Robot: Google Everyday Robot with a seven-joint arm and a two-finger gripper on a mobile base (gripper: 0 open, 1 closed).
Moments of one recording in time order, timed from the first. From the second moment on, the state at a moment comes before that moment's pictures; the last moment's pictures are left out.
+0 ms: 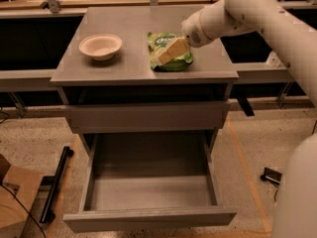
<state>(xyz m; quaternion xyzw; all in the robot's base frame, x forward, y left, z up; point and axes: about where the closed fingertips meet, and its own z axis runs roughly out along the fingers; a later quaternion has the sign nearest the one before) 0.746 -0.049 0.911 -0.49 0.75 0.15 0.43</state>
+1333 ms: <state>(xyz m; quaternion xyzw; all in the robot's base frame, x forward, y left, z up) 0.795 -0.066 0.870 -0.40 0.80 0.17 0.41</state>
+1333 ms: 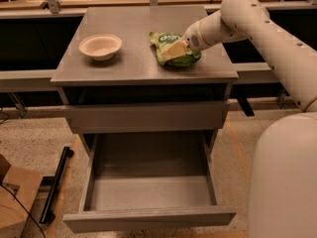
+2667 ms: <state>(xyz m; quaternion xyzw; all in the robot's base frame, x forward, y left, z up) 0.723 -0.021 0.883 -0.50 0.74 0.19 0.41</state>
